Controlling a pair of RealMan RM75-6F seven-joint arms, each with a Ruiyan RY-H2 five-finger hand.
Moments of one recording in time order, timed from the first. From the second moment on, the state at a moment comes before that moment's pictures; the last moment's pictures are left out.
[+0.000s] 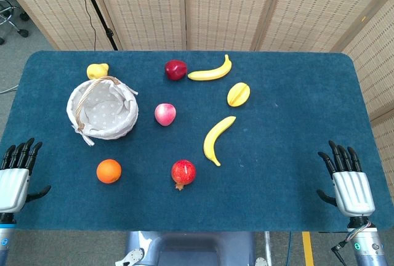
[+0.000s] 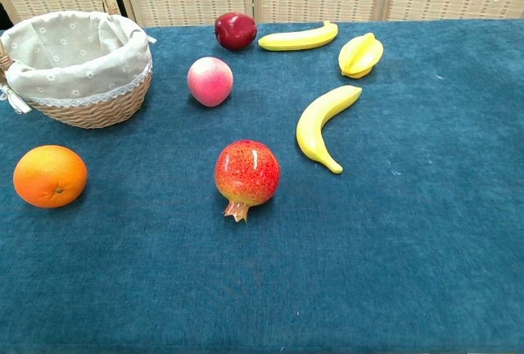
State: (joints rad) left arm -0.08 -1.18 -0.04 -1.64 1.46 1.49 0.19; right arm 0.10 -1.15 0.07 -1.75 -1.49 1.47 -0.31
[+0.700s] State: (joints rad) left arm -0.10 -1.19 -0.04 -1.63 1.46 1.46 0.19; right arm 0.10 -1.14 0.07 -1.76 -1.49 1.47 -0.29
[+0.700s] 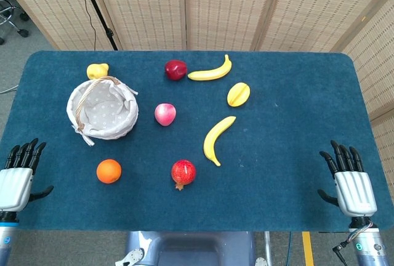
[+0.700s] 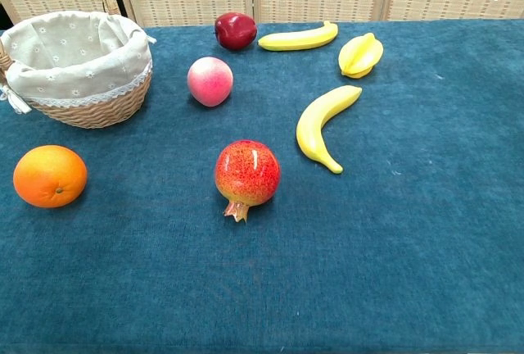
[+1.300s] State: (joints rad) left arm -0.16 -1.22 -0.03 -1.68 1.52 1.39 0.25; right arm 0.09 -1.13 0.07 -1.77 -1.51 1.50 -0.26
